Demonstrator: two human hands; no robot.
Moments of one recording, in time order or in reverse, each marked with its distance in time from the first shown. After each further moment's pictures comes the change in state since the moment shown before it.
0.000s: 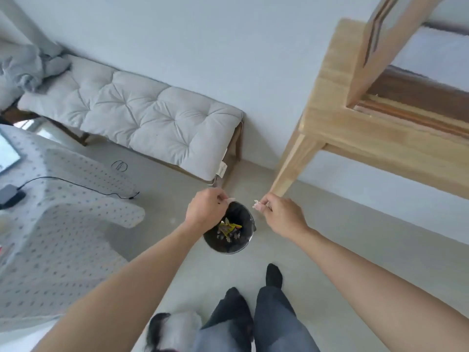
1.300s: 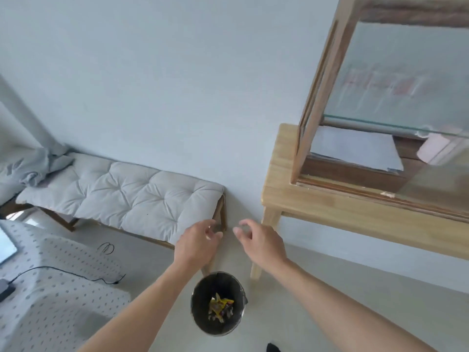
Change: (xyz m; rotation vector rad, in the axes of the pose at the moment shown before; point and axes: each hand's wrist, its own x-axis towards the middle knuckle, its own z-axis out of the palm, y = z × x) left_hand -0.006 0.089 -0.079 0.035 0.138 0.125; right_hand -0.024 -0.081 -0.102 0.106 0.278 -0.035
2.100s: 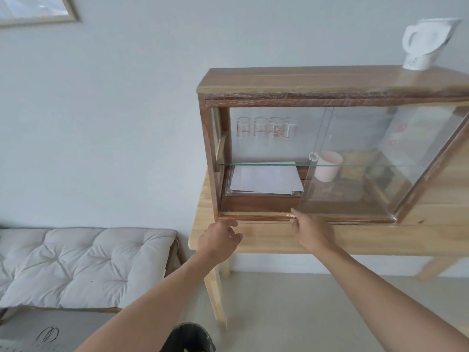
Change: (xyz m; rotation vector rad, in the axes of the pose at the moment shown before) left_hand 0.014 0.256 0.051 0.069 -0.182 0.368; right_hand -0.027 0.183 -0.256 -0.366 0.347 0.316
